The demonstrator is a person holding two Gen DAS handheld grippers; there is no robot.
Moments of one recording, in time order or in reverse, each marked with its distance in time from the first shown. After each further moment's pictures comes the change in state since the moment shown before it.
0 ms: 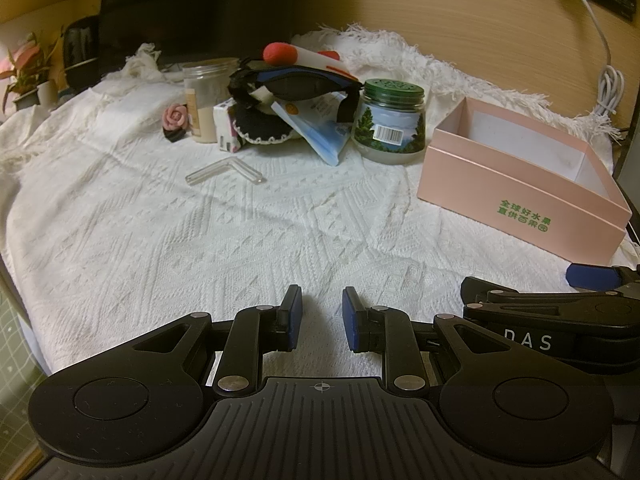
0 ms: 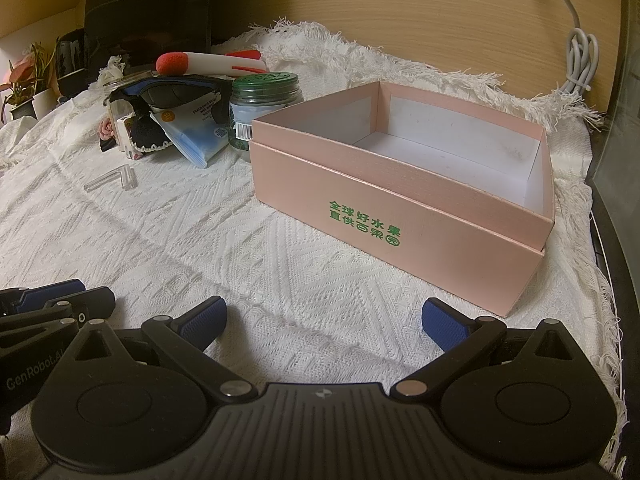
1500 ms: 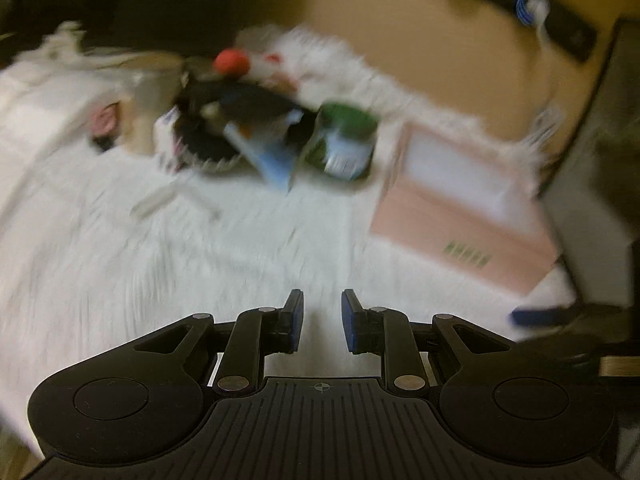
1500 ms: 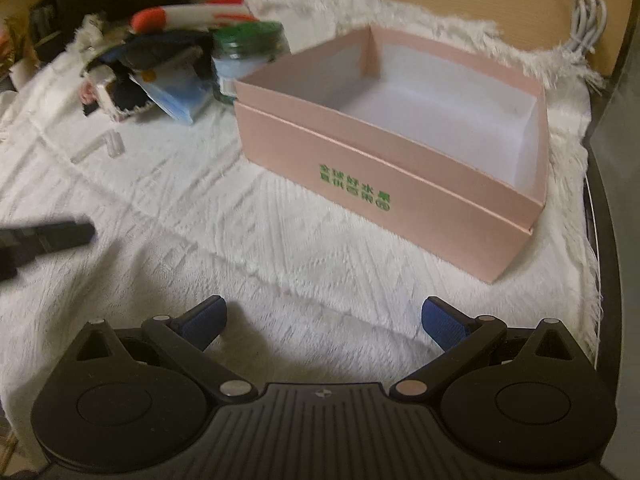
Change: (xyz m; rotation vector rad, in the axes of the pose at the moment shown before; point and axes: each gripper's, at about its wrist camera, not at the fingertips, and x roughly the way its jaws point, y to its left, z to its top) left arm 0.011 0.067 0.052 0.009 0.079 -0.365; right arm -0.001 0.002 0.027 0.039 0.265 -0.035
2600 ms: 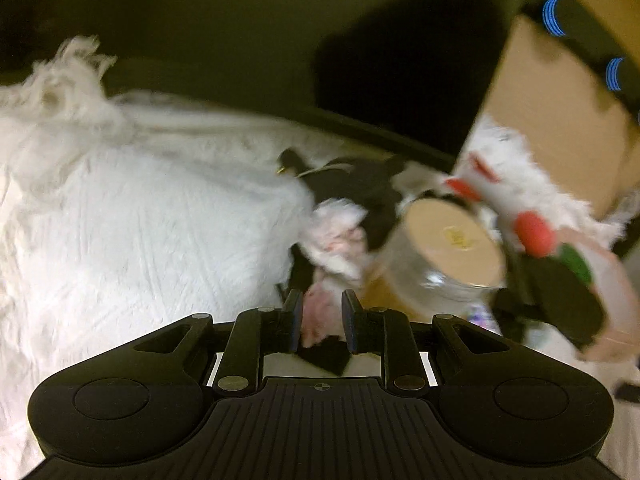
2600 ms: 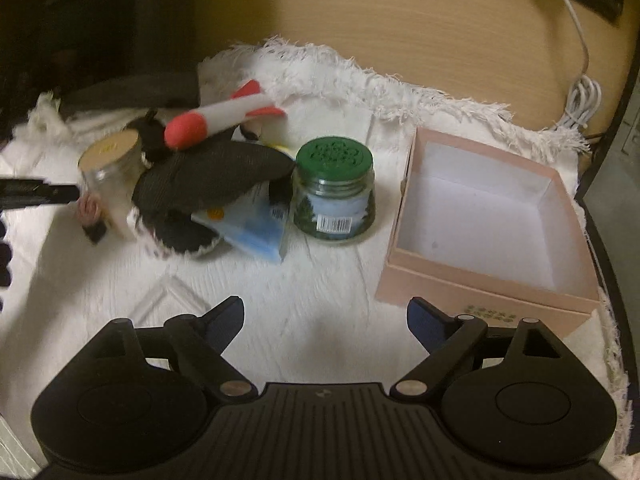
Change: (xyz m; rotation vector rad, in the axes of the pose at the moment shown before) left arm 0.091 0.272 0.194 0.078 0.061 -0.096; right arm -0.027 0.142 0.095 0.191 -0.110 -0.188
